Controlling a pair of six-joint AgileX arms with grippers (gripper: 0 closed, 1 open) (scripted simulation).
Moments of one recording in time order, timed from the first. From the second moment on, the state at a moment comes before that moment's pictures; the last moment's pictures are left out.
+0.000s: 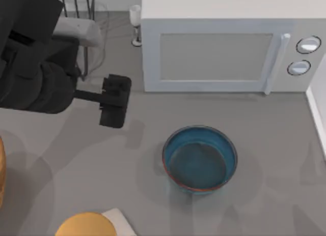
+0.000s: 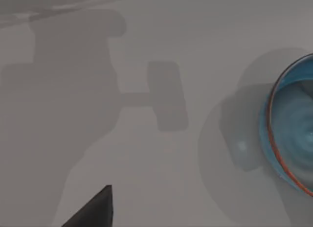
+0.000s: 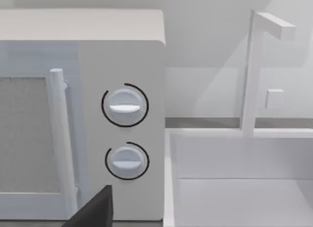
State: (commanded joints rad) left arm -0.54 1.23 1.08 -0.78 0.02 -0.23; right arm 0.00 0.00 0.00 0.00 0.00 0.00
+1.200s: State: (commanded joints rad) left arm -0.96 2.69 2.87 -1.77 0.01 -0.91; right arm 0.00 0.00 0.00 0.00 0.00 0.00
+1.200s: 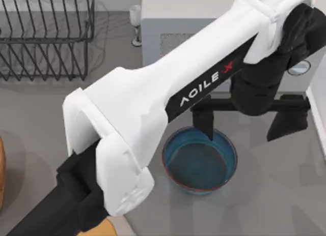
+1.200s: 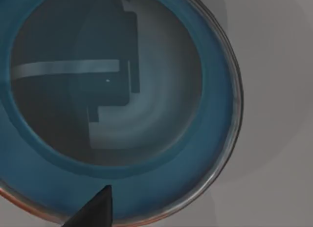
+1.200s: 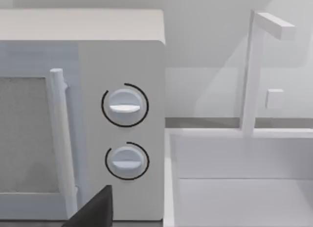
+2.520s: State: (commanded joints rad) left arm -0.96 2.54 2.23 -1.26 0.01 -0.93; right arm 0.00 0.00 0.00 0.00 0.00 0.00
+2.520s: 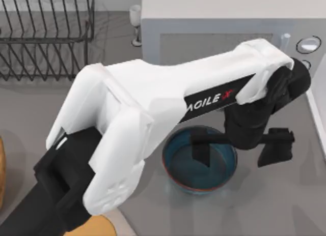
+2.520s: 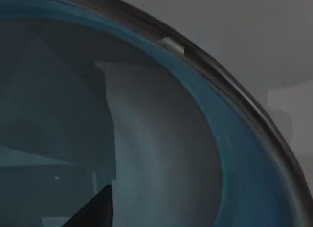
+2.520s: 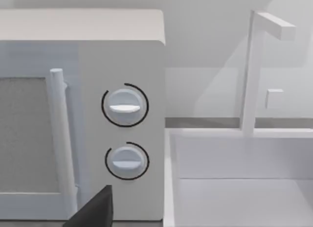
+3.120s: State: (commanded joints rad) left arm -0.96 2.54 2.21 -1.24 0.01 -0.93; right arm 0.00 0.00 0.00 0.00 0.00 0.00
